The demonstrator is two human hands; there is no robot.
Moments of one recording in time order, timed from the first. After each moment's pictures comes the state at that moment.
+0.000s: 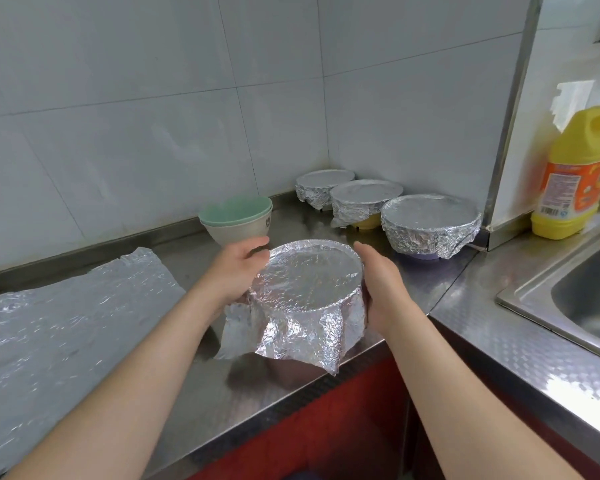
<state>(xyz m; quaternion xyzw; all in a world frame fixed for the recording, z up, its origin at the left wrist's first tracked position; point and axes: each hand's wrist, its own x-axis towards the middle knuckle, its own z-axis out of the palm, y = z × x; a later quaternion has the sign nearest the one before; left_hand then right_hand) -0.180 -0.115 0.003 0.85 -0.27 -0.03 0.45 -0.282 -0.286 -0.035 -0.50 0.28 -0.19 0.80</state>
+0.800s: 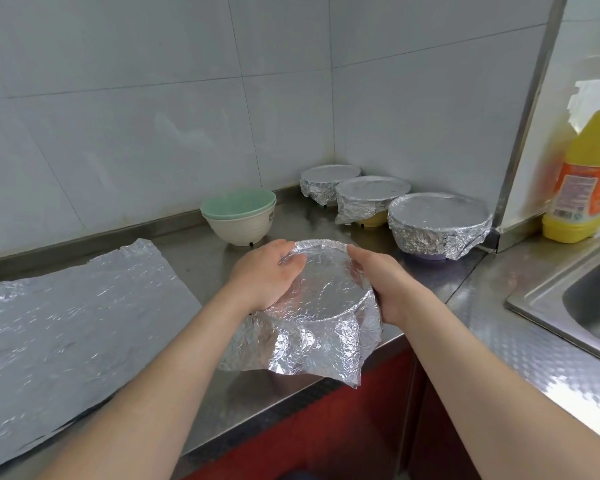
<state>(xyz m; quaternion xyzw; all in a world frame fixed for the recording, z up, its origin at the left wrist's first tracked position) -0.191 -0.139 -0.003 0.91 -0.34 0.00 0.24 -0.280 -0.297 -0.025 -0.58 0.24 -0.08 0.77</state>
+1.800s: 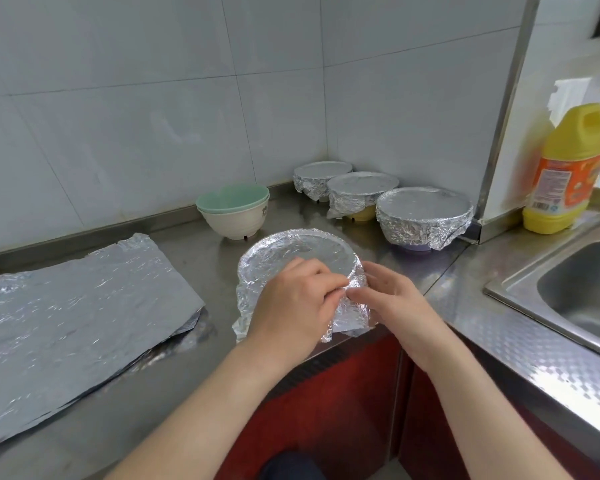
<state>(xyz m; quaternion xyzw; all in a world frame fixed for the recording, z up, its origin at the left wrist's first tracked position) -0.276 -0.142 -0.031 0.78 -0.50 0.24 0.29 -0.354 -0.287 -0.053 -0.71 0.08 -0.19 0.68</state>
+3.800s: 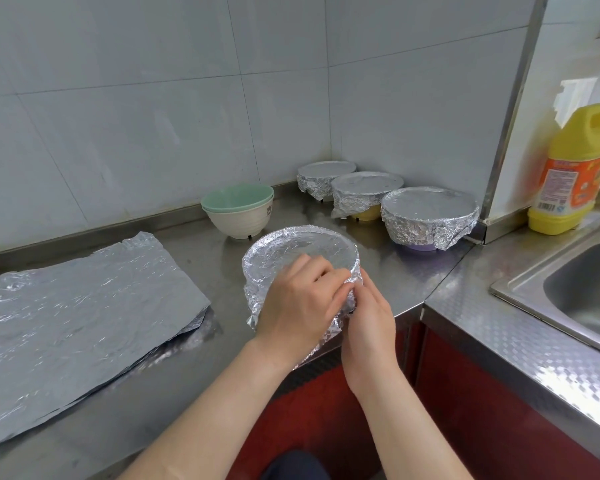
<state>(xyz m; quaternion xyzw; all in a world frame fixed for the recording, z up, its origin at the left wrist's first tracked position) -0.260 -0.149 -0.048 0.73 -0.51 0.37 0.26 -0.317 -0.224 -0.080 -0.45 0.18 -0.31 0.82</state>
